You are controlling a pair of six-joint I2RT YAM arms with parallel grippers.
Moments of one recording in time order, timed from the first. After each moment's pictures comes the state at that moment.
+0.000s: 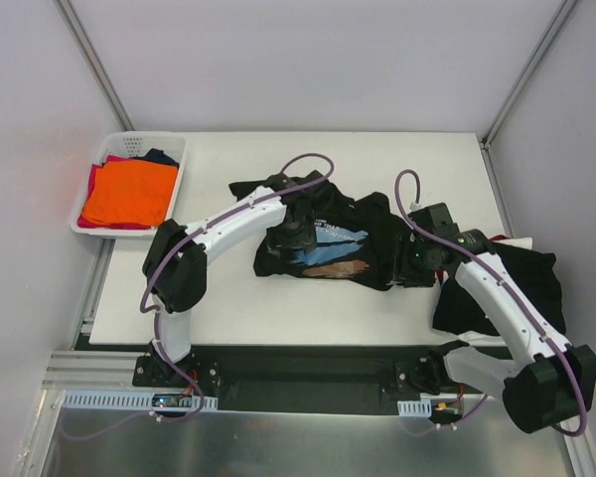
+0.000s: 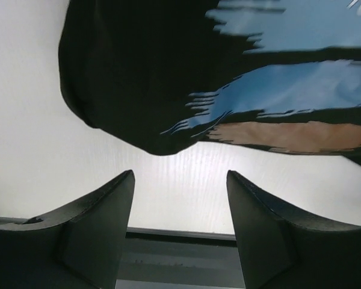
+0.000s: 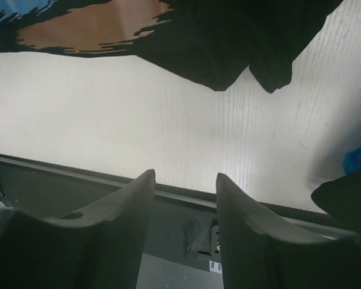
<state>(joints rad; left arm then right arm) -0.79 1.90 1.61 -1.14 -0.17 -0.89 0.36 1.06 0.91 -1.00 -0.10 0.44</state>
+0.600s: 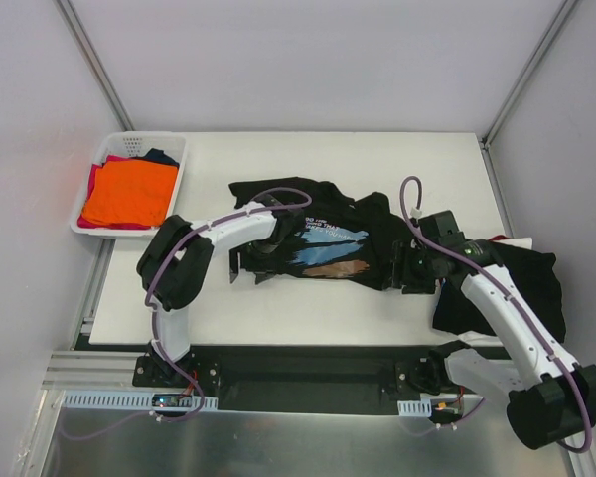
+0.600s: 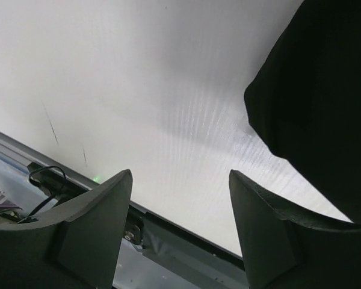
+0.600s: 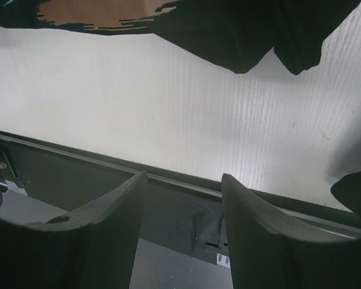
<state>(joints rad) -0.72 1.92 1.39 -1.30 -0.38 -0.90 0.34 1.03 0.88 -1.01 -0.19 0.42</state>
